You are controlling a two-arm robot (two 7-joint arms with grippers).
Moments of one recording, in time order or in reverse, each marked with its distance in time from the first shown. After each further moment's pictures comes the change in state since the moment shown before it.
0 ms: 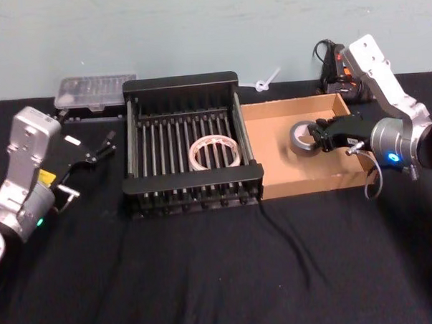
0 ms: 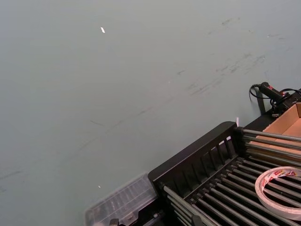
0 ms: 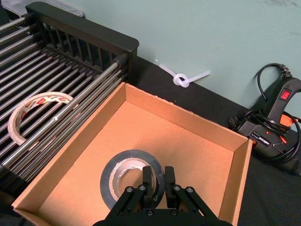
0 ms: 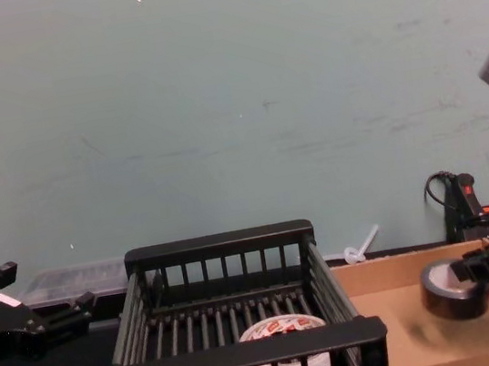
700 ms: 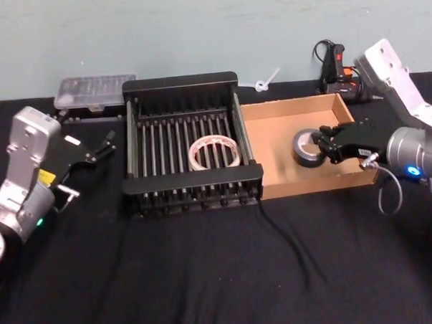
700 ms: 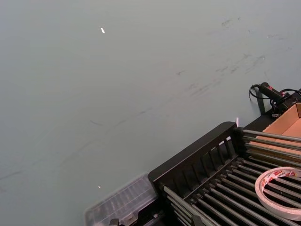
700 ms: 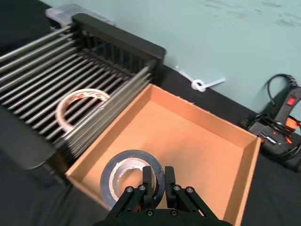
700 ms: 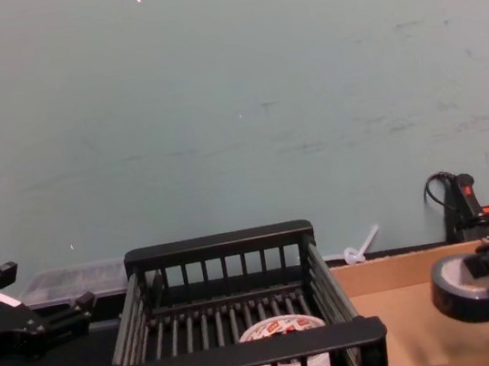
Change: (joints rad) left arm 0.000 0.000 0.000 0.000 0.000 0.000 0.000; right arm -0.123 0.127 0.011 -0.244 0.082 0.028 0.002
